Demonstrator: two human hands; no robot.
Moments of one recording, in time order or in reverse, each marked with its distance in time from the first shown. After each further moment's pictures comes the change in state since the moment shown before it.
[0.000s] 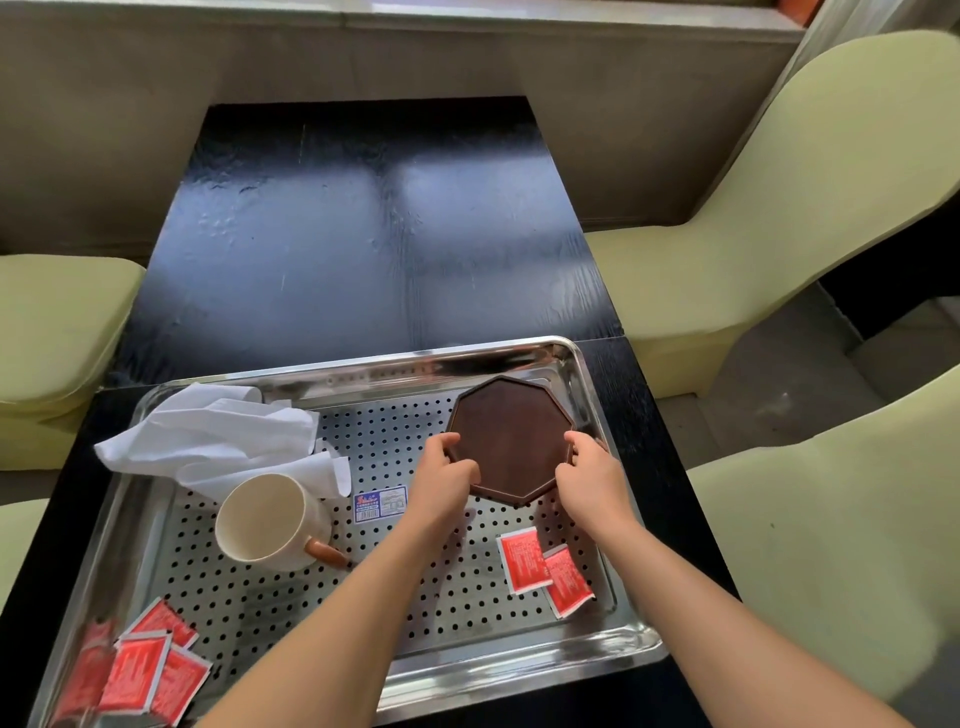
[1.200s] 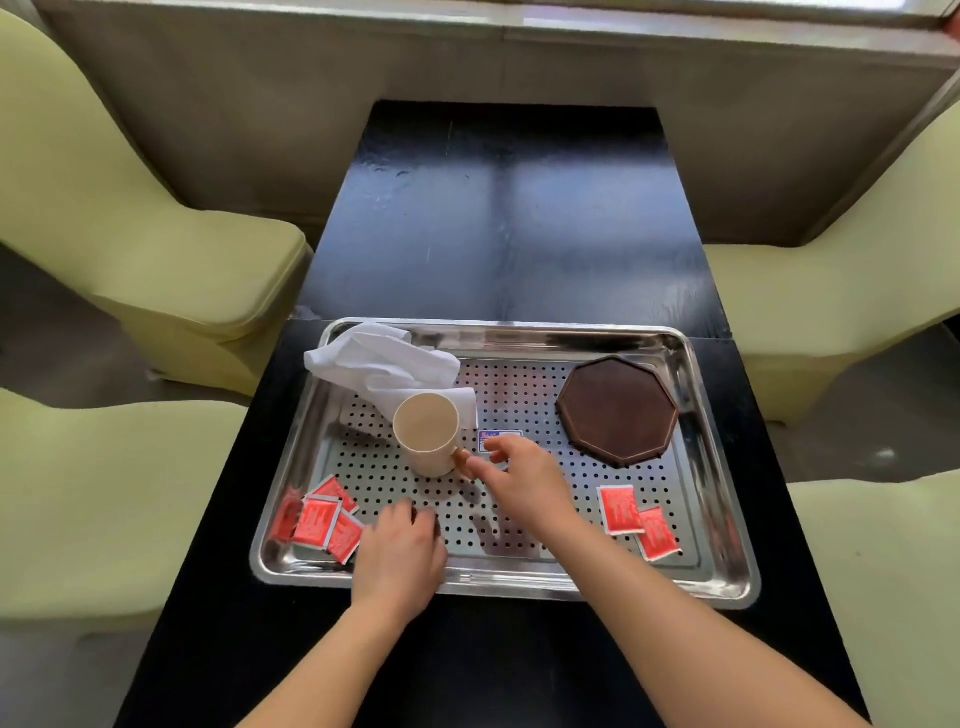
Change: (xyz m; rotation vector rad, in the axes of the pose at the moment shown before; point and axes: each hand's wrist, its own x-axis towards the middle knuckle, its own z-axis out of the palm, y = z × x) left_hand -0.137 -0.133 -0.145 1.169 0.307 0.251; right_hand -0.136 -0.106 0.105 -0.071 -0.273 -0.408
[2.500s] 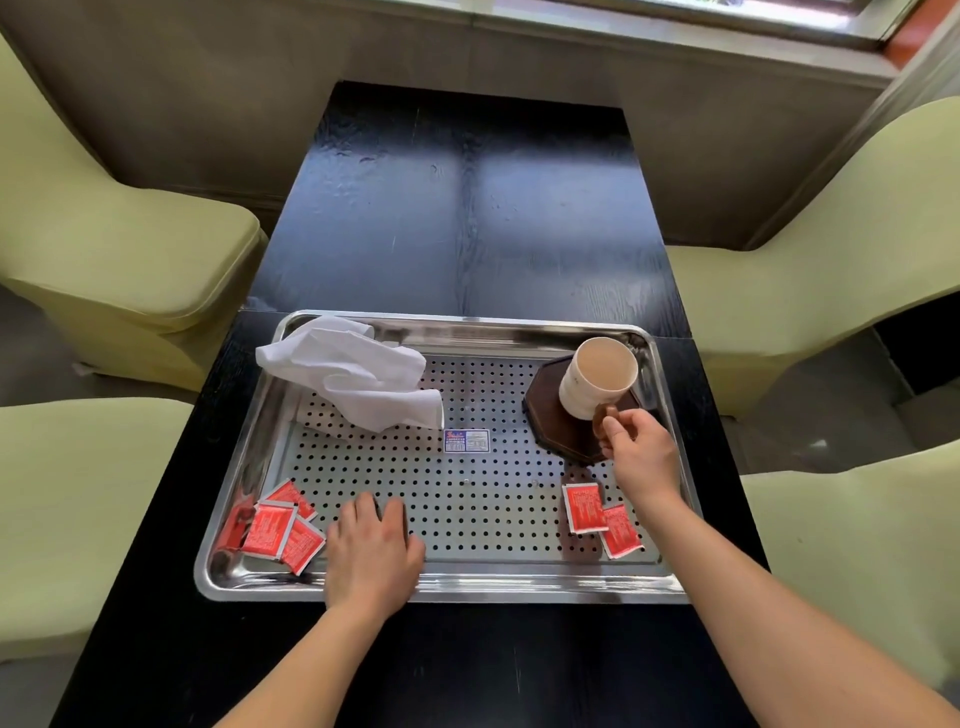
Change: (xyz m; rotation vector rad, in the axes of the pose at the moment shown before) left_hand 0.014 0.007 0.020 -0.039 0.017 -0.110; right_hand 0.018 0.108 -0.098 0.169 0.453 0.249
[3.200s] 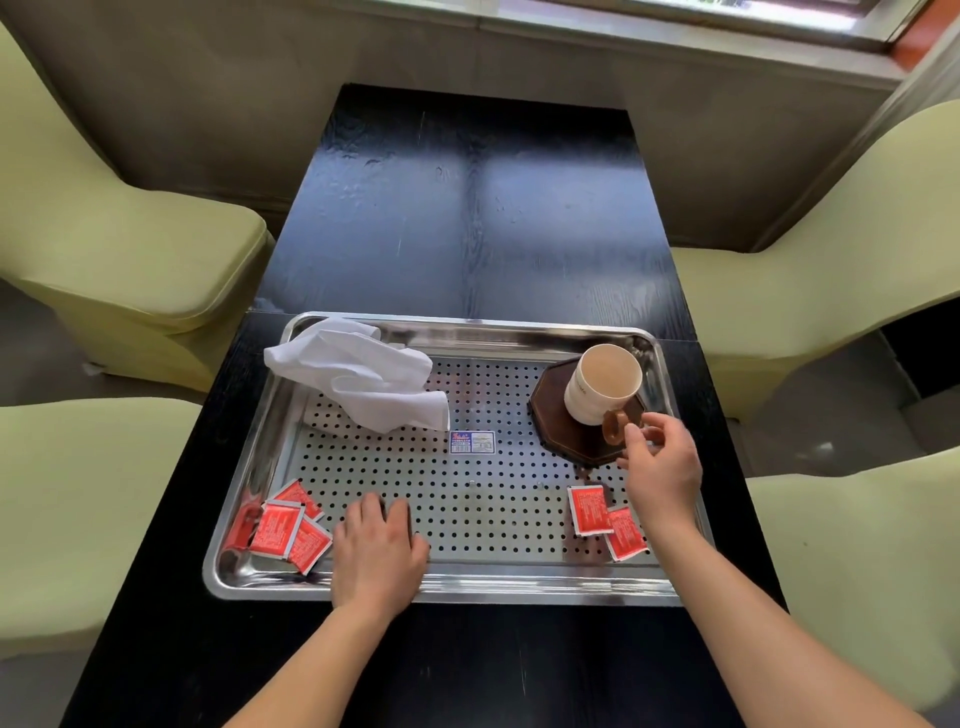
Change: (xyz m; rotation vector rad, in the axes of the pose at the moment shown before) left_hand -0.002 0.000 -0.004 -0.044 0.020 -0.014; right_hand -0.024 -0.004 -0.008 0.061 0.184 -0.056
